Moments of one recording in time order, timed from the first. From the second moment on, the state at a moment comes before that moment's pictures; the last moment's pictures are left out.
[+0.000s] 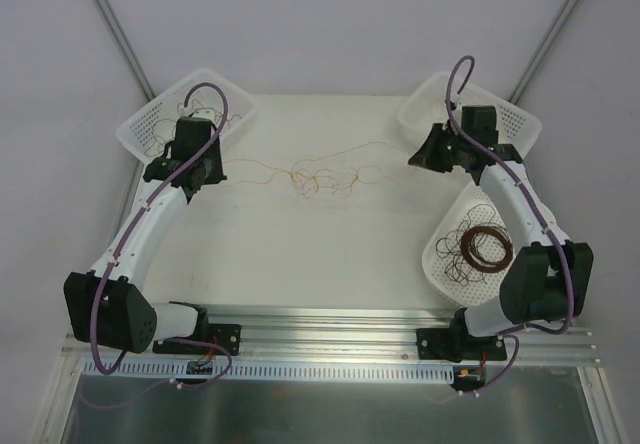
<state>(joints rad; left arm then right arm) -0.18 1.28 1.15 -0.63 -0.18 -0.19 0.13 1.50 1.23 -0.51 -0.38 0.38</state>
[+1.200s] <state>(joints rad) -0.14 1.35 1.03 -0.73 -0.11 -0.23 0.26 1.47 1.26 -0.77 -0.32 0.24</state>
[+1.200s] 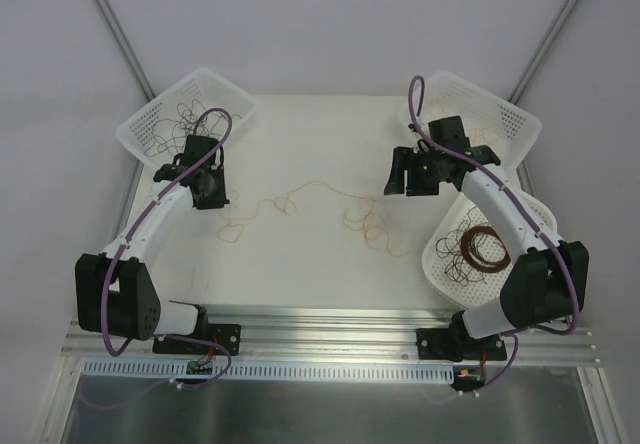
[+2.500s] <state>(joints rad) -0.14 1.31 0.95 -0.71 -0.06 -0.25 0.68 1.91 1.28 -0.48 -0.12 0.14</state>
